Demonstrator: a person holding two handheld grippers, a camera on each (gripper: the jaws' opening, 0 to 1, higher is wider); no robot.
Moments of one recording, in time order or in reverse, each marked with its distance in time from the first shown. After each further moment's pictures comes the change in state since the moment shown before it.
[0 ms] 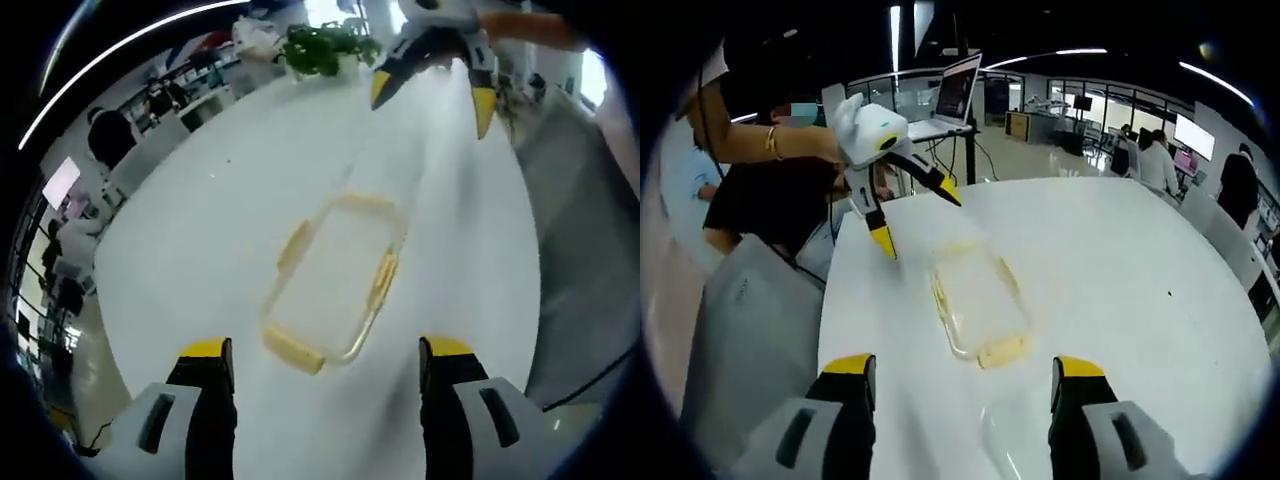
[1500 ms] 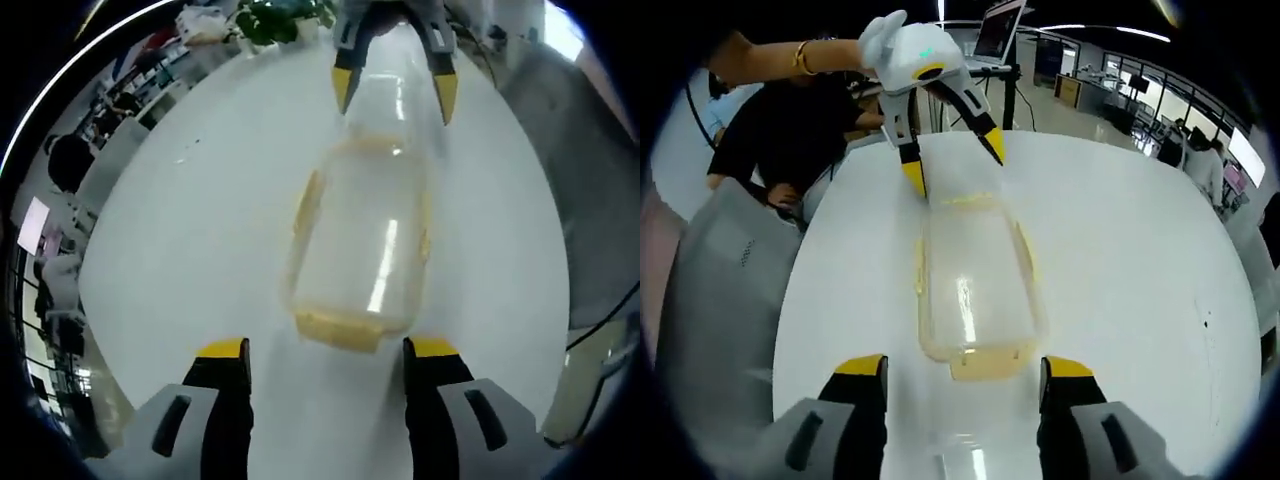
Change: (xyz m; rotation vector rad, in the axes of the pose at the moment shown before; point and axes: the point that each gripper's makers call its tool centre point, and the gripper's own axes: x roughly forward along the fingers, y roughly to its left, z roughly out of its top) left arm 0.033 0.039 -0.032 0.189 0.134 -0.103; right arm 0.071 -0.028 -0.021 -0.153 0.232 0.115
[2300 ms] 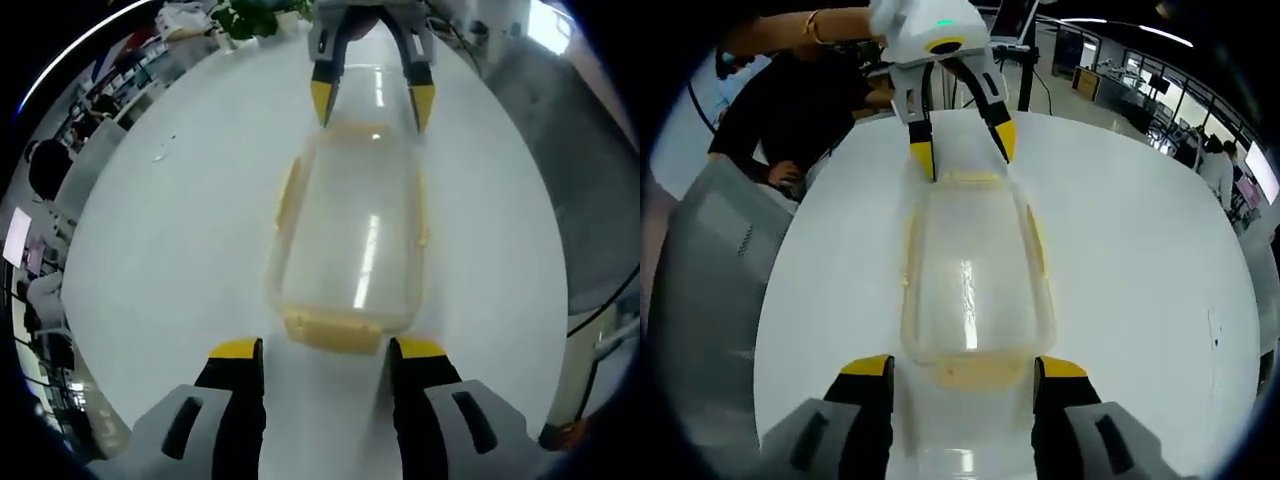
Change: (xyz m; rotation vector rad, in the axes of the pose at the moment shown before) left arm 0.014 -0.004 -0.005 0.037 0.017 -0.089; right arm 0.024 -0.007 -0.006 -0.064 0.074 0.028
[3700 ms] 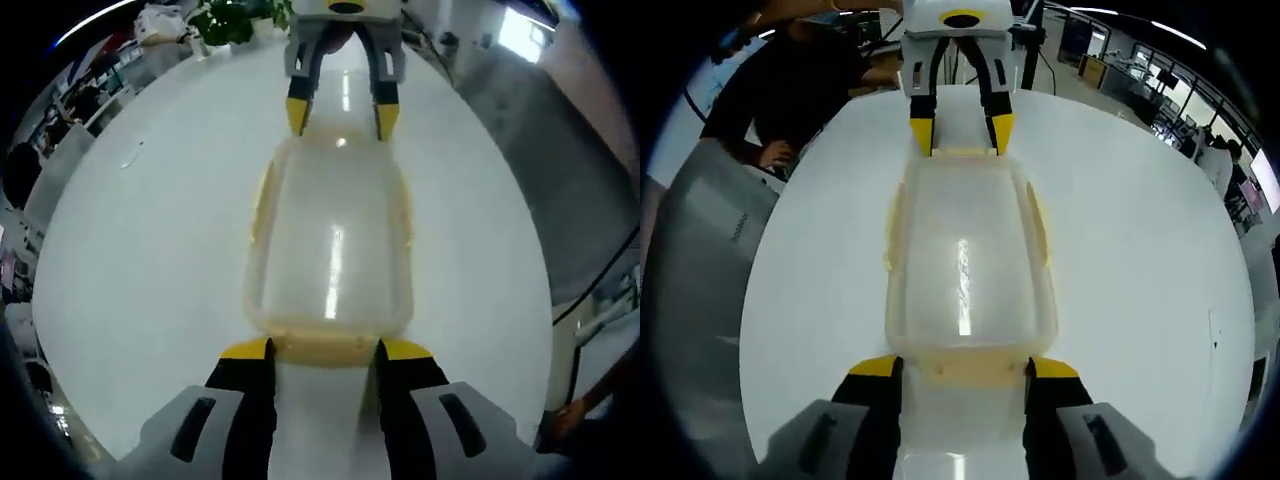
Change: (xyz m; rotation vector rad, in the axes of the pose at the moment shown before) left arm 0.014 -0.008 0.009 0.032 -0.049 -0.178; right arm 0.011 -0.009 -0.011 -0.016 0.086 -0.015
